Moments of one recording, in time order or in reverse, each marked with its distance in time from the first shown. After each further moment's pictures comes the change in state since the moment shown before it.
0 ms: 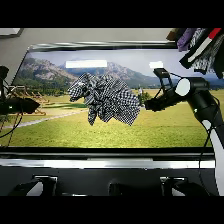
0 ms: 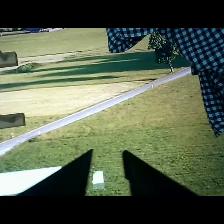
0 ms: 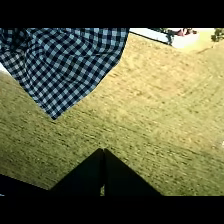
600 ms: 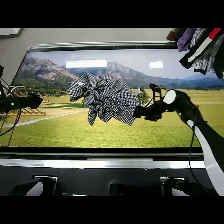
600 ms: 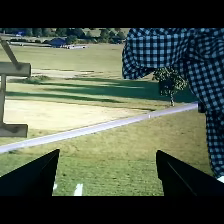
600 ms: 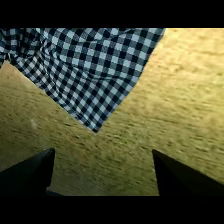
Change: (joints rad) left arm 0.013 -0.042 -0.032 -0.010 0.144 -0.165; right arm 0.000 -0.142 -0.188 0.287 -0.183 0.150
